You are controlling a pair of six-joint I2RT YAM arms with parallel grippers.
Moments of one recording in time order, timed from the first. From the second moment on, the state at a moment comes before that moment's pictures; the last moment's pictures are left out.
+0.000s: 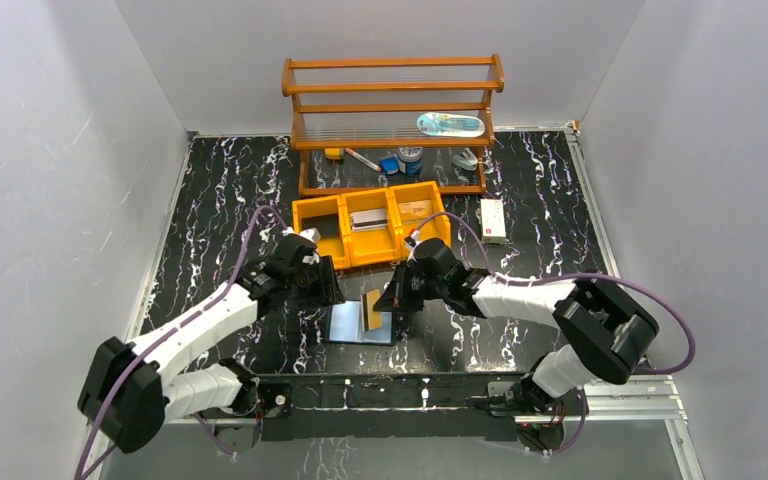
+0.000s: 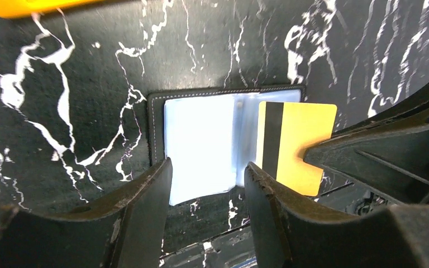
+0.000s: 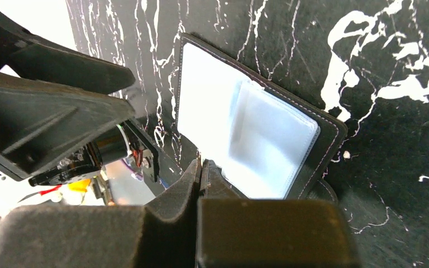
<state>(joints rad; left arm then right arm) -0.62 1.15 0.66 -0.51 0.09 -0.70 0.86 1.49 0.64 0.16 -0.36 1.02</state>
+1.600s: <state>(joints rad) -0.26 0.99 0.72 -0.61 -0.09 -0.39 0.66 1.64 1.10 -0.09 0.07 -0.89</state>
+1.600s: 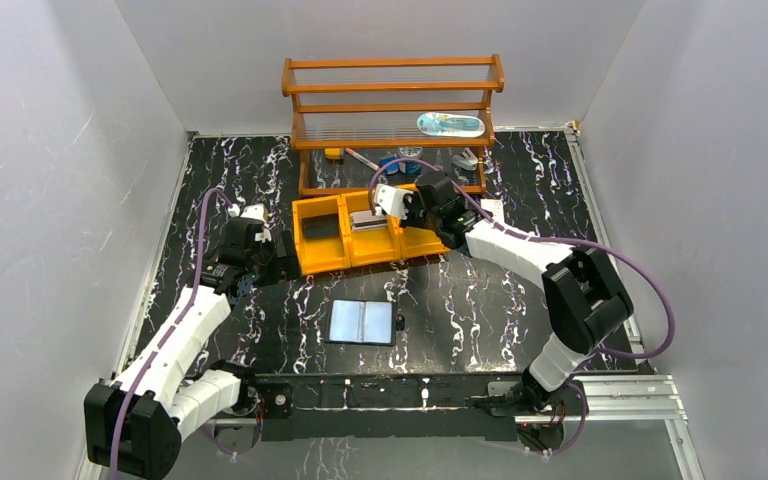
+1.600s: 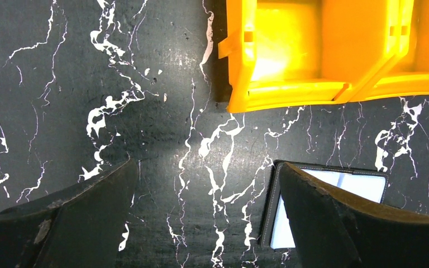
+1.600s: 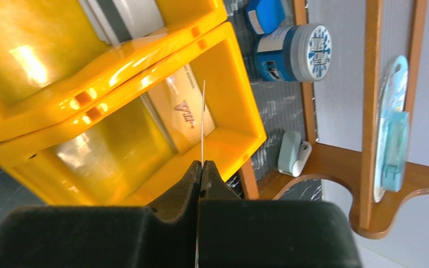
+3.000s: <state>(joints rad) -0.26 0.99 0.72 -0.59 -0.04 -0.36 0.61 1.93 1.20 0.02 0.07 -1.06</state>
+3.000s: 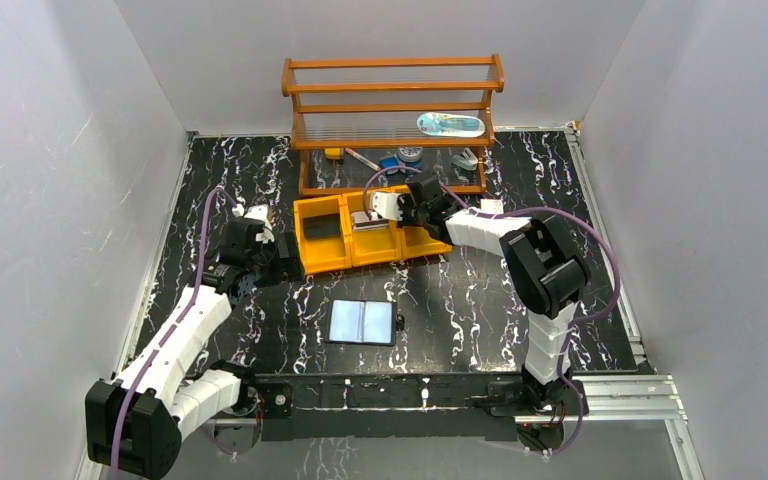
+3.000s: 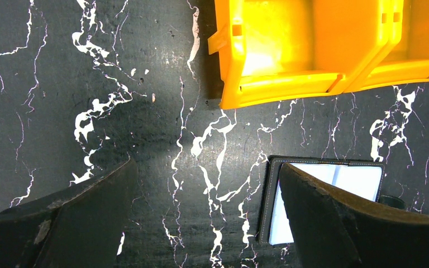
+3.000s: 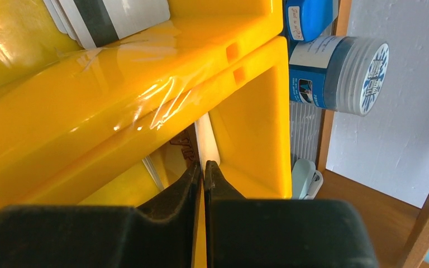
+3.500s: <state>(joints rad) -0.26 0.99 0.72 -0.59 -0.04 -0.36 0.60 1.93 1.20 -0.01 0.06 -1.05</state>
